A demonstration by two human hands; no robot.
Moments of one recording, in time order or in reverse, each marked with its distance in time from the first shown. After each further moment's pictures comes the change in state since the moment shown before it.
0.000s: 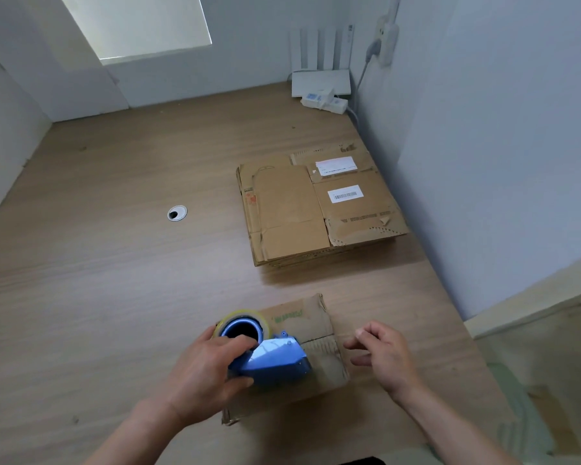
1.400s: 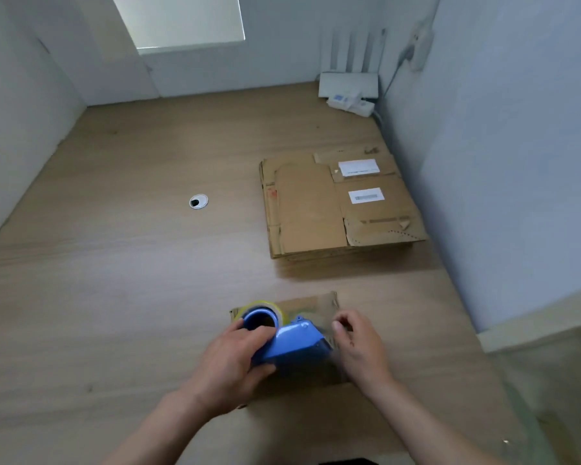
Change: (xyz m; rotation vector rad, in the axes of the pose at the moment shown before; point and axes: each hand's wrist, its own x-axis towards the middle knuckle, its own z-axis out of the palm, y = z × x) left_hand -0.008 0.019 0.016 -0.067 0.094 -0.011; right_hand 0.015 0.011 0.044 -0.527 -0.020 -0.429
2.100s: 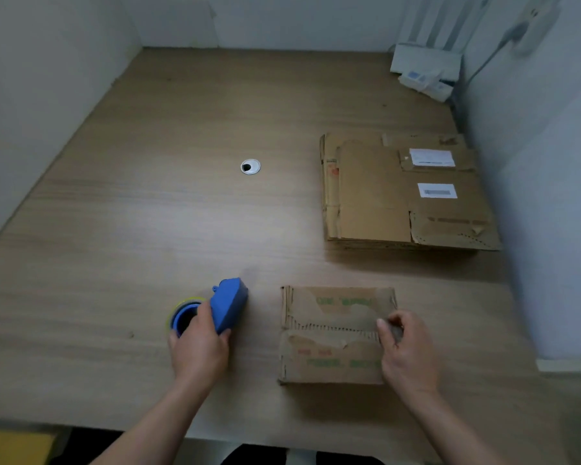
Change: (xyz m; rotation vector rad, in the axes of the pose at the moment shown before) left_hand -0.062 -0.096 0.032 -0.071 0.197 -1.055; right_hand -0.003 -0.010 0.017 -0.271 0.130 0.055
